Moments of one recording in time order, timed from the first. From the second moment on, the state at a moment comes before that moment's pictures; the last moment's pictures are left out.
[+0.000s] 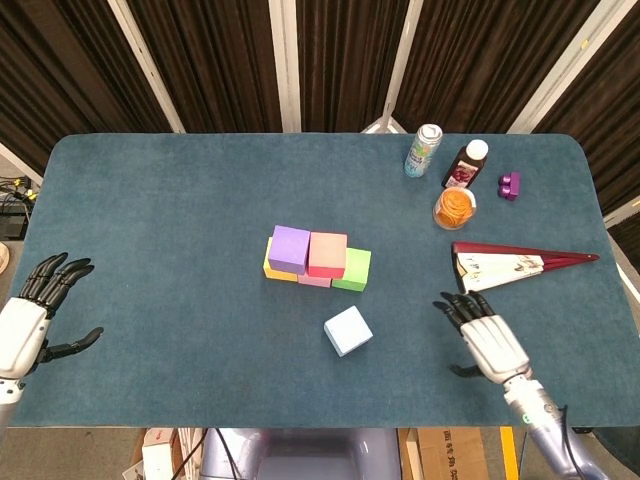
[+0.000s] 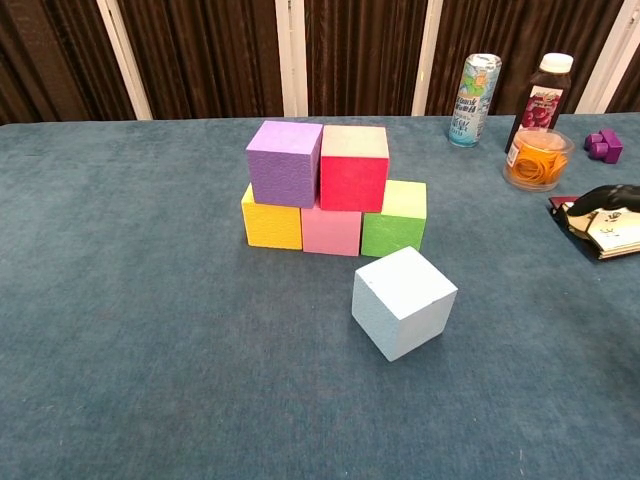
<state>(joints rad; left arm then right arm) -0.21 -1.18 0.00 -1.44 1.68 1.65 -0.35 0.32 -1.18 0.04 -1.75 -1.52 1.10 -0.14</state>
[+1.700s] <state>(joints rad) -0.19 -1.20 -0.06 -1.45 1.60 1.61 -0.34 0.61 -1.43 0.15 -1.82 -1.18 0.96 -0.46</state>
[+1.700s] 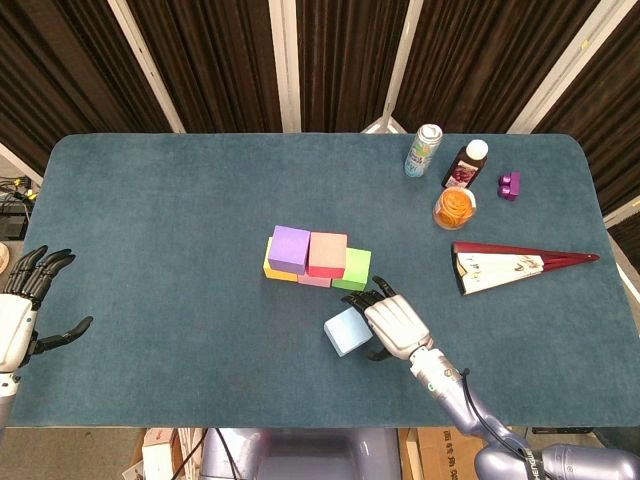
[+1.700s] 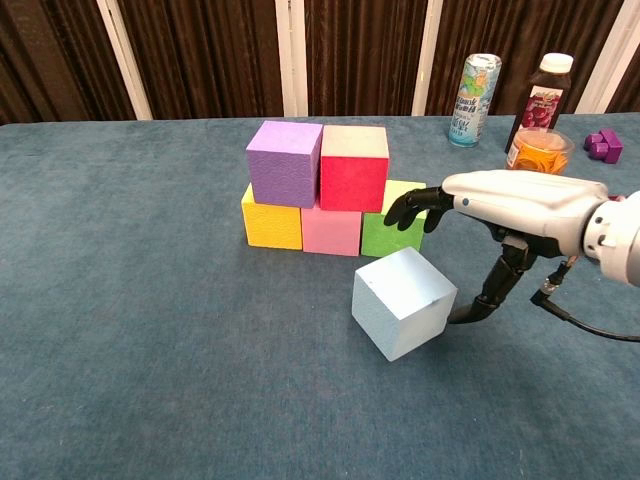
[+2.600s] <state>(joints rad) -0.19 -1.22 -0.08 -1.45 1.58 1.59 -0.33 0.68 -1.49 0.13 -1.74 -1.14 0.94 -0.45</state>
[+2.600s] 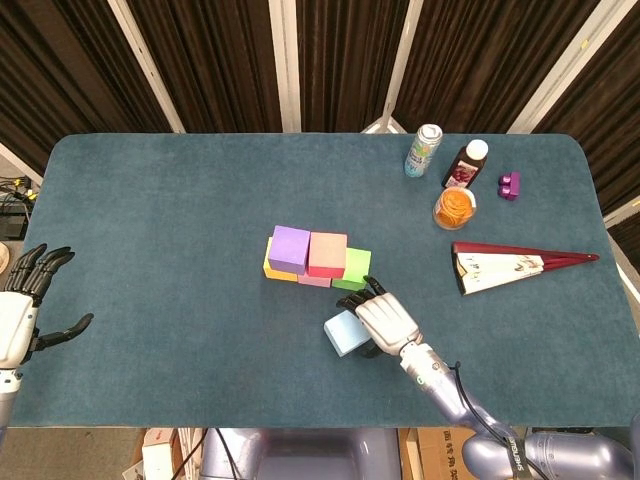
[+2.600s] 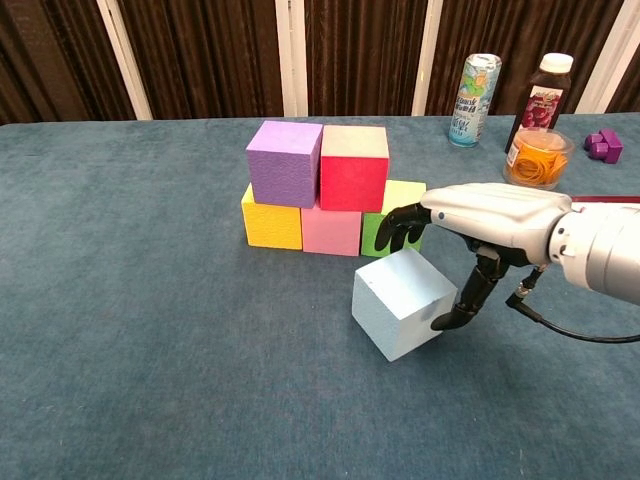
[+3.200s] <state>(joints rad) -0.18 -1.22 -0.09 -1.46 1.56 1.58 -0.34 0.70 -1.52 0.13 -1.72 -1.14 0.95 -0.44</state>
